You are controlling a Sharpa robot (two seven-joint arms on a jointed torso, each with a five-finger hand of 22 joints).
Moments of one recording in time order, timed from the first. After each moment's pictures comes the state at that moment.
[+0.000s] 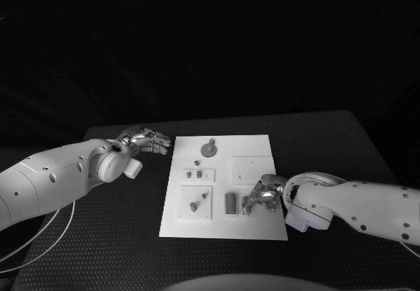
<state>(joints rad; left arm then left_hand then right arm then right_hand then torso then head) 1.19 -0.71 -0.11 1.08 -0.26 -0.09 0.09 1.08 -0.07 0.56 -0.26 0.10 0.86 0.18 0.28 0.53 1.12 0.14 0.07 0.26 0.96 0.08 0.56 0.47 0.02 0.92 -0.01 0.07 1.03 1.16 -0.88 -0.25 1.68 -0.91 -0.24 -0.51 0.92 0.00 0.61 -0.30 0.09 1.08 0.08 0.23 0.66 1.13 -0.03 1.16 1.13 1.20 -0.11 1.57 0.99 0.25 1.05 -0.02 1.04 1.31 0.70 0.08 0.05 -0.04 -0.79</state>
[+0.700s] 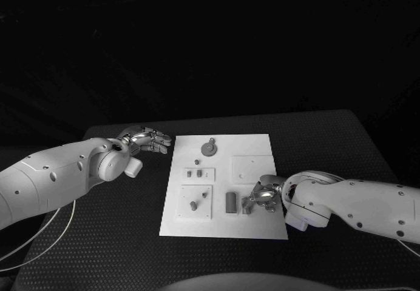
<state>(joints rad) 1.19 -0.71 -0.11 1.08 -0.26 -0.09 0.09 1.08 -0.07 0.56 -0.26 0.10 0.86 0.18 0.28 0.53 1.12 0.14 0.07 0.26 0.96 0.08 0.56 0.47 0.01 0.92 -0.01 0.07 1.03 1.16 -0.86 -0.25 1.65 -0.90 -0.20 -0.52 0.91 0.01 0.60 -0.29 0.09 1.08 0.08 0.23 0.65 1.13 -0.03 1.16 1.13 1.20 -0.11 1.57 0.98 0.25 1.06 -0.02 1.04 1.31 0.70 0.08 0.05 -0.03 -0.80</state>
